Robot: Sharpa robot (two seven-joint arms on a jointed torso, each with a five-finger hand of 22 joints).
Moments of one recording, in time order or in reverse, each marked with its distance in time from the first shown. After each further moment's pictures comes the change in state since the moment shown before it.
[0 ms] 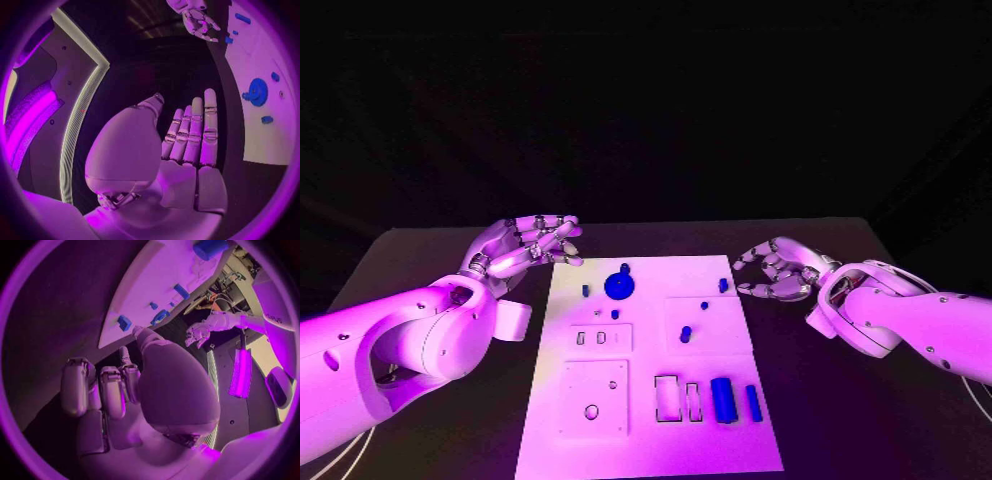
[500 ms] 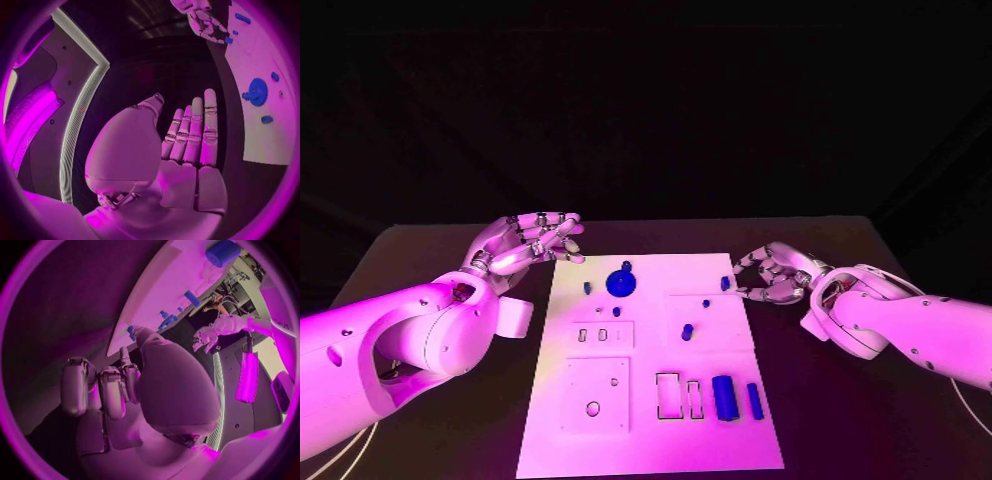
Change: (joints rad) left arm 0.000 -0.001 0.000 0.001 0.000 0.000 0.000; left_hand 0.000 0.000 0.000 0.000 0.000 0.000 0.000 0.000 0.000 0.000 0.000 0.000 0.000 0.000 0.000 0.000 -0.001 0.000 -0.001 0.001 0.000 0.001; right arm -0.024 0.051 0.000 -0.049 -0.018 -0.012 -0.057; right_hand 0.004 -0.004 0.000 0.000 0.000 -0.003 0.003 -0.004 -0.001 0.000 0.000 -0.004 0.000 0.000 0.000 0.000 0.000 0.000 -0.004 0.004 0.000 0.000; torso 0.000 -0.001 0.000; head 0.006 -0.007
